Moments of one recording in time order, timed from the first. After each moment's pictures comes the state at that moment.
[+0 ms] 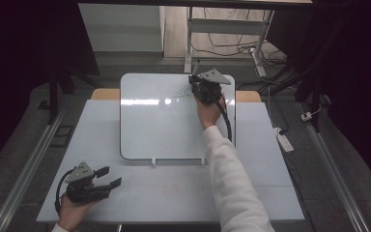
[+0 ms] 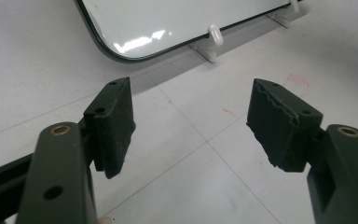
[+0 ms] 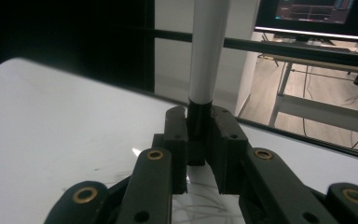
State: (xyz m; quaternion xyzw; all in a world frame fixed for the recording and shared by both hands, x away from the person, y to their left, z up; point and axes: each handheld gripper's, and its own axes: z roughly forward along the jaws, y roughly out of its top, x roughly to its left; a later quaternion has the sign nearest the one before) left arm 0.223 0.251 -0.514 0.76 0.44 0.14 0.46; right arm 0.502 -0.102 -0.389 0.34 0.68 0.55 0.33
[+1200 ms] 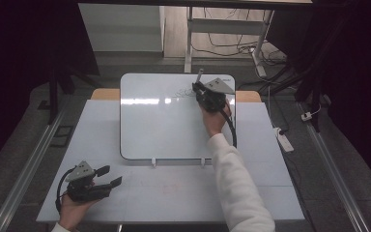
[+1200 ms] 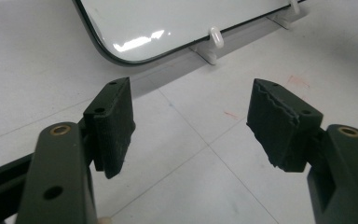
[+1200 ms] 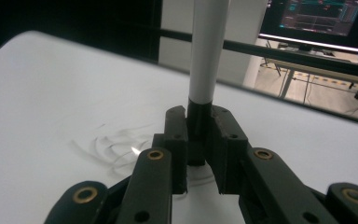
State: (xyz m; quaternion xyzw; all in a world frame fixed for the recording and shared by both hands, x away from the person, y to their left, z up) left arm 0.224 0.250 -0.514 0.76 0.44 0.14 0.46; right arm 0.489 -0.124 -0.403 0.32 0.68 0.56 0.35
